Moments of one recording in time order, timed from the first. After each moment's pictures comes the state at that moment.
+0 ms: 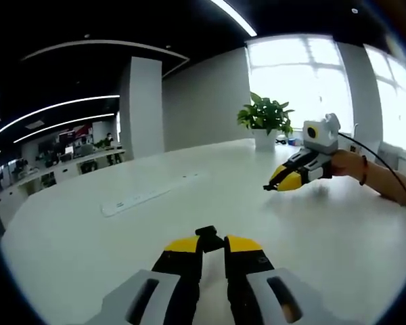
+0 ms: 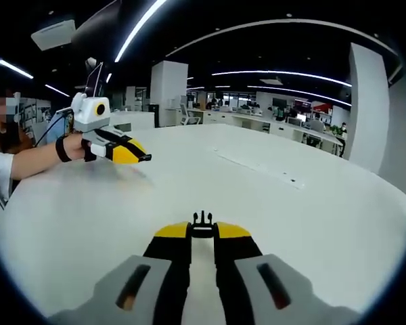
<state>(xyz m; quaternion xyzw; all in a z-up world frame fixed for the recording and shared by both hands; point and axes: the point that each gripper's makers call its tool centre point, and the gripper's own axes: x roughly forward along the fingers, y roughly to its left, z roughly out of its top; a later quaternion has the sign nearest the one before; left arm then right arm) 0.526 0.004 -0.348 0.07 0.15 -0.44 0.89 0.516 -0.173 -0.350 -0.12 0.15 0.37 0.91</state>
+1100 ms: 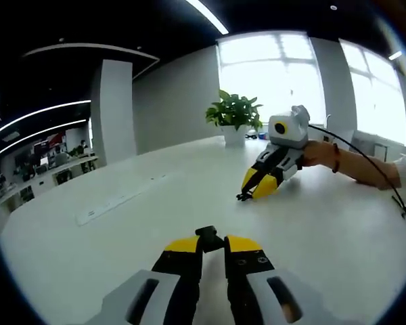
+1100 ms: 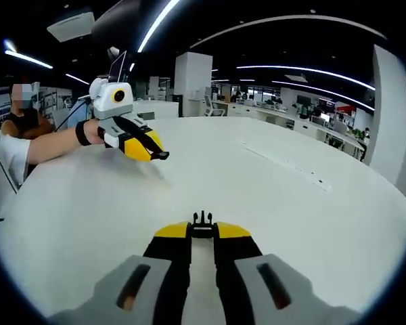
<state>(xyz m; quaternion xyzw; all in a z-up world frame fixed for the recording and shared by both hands) 0.495 -0.017 -0.353 0.10 0.14 -0.52 0.83 0.494 -0.149 -0.364 -0.14 0.17 0.44 0.87</state>
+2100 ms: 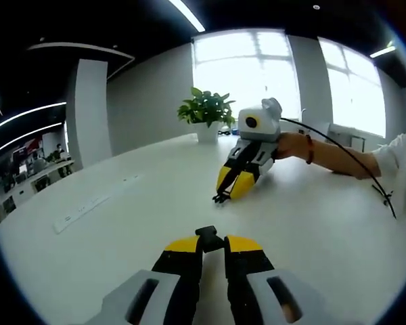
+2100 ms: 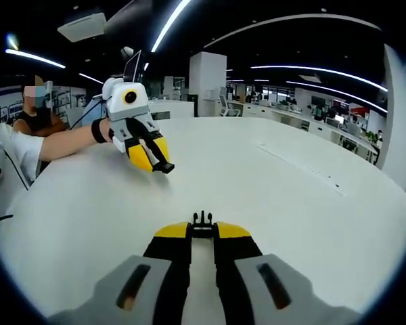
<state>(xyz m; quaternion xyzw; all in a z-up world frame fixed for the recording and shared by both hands) 0.464 -0.028 -0.359 0.12 0.14 -0.59 0.79 0.478 -0.133 -0.364 -0.14 0.17 0.48 0.85</state>
